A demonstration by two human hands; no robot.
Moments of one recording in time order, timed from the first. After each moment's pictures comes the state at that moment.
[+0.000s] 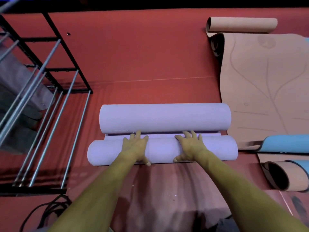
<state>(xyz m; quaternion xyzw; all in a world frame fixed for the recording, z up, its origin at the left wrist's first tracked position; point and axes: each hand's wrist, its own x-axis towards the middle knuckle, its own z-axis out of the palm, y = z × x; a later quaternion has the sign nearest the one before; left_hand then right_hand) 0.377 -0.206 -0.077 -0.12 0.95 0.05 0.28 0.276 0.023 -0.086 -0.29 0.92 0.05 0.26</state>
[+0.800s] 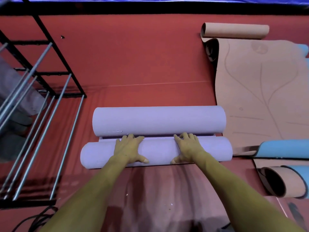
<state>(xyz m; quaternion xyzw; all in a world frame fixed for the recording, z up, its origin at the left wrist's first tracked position) 0.365 -0.225 -0.088 -0.13 0.96 0.12 0.21 0.252 0.026 -0.094 -0.31 0.92 0.05 0.22</state>
